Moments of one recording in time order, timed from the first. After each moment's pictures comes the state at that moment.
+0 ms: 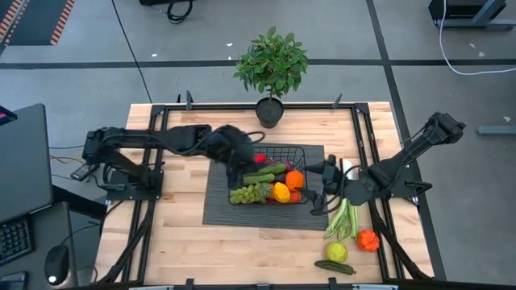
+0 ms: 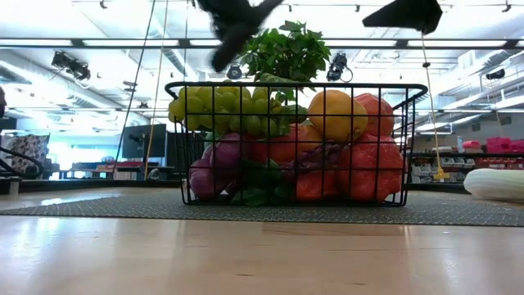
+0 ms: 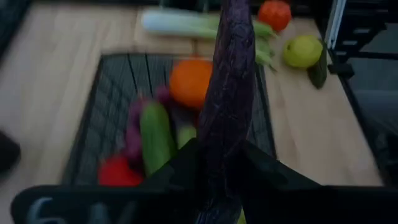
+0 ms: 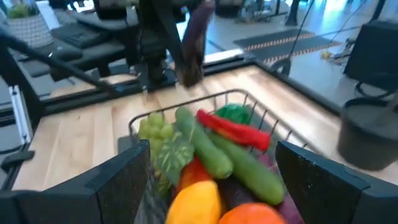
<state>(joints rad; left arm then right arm) 0.02 1.51 1.37 -0.54 0.09 -0.01 0.57 1.09 0.74 -0.07 0.89 0.42</state>
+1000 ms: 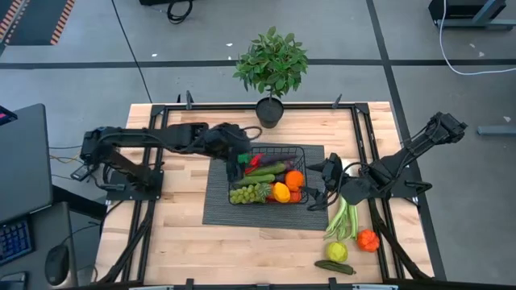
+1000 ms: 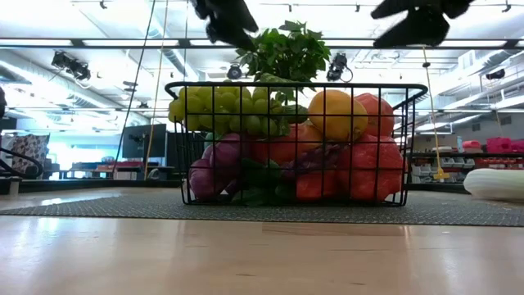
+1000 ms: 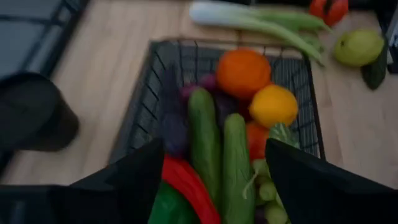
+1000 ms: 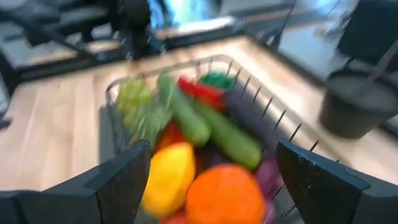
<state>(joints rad) 0.03 1.47 1.37 -0.60 -0.07 -0.04 0.55 1.06 0.74 -0.30 0.81 0.55</state>
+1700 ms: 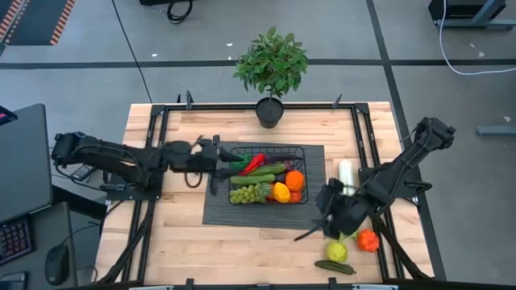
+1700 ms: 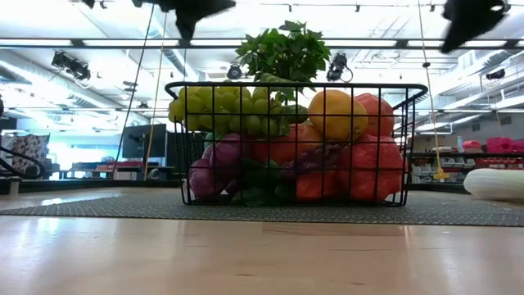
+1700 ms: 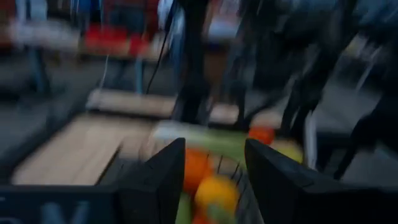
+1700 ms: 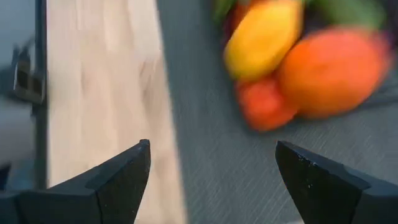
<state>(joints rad) -0.09 1.11 0.70 0.38 -0.12 -0.13 0.70 1.33 1.06 -0.85 0.43 0.88</state>
